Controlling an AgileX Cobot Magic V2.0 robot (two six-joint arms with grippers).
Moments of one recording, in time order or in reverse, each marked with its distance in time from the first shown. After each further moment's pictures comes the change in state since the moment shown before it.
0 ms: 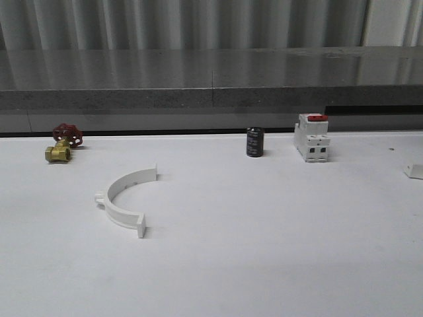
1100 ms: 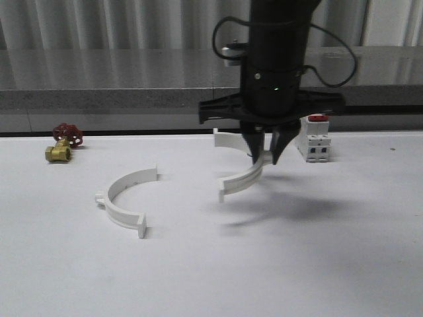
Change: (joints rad) left arm 0.000 0.000 0.000 0.000 0.000 0.000; right arm 0.826 0.121 -0.381 -0.369 0.254 0.902
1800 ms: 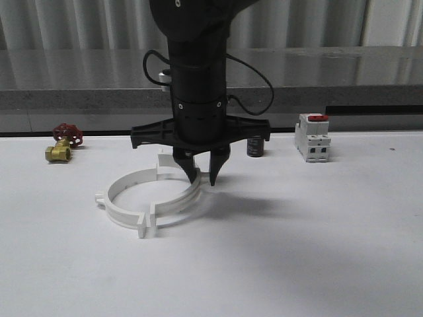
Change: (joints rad) left arm 0.000 0.000 0.000 0.000 0.000 0.001; right arm 0.116 0.199 -0.233 0.000 0.054 0.086
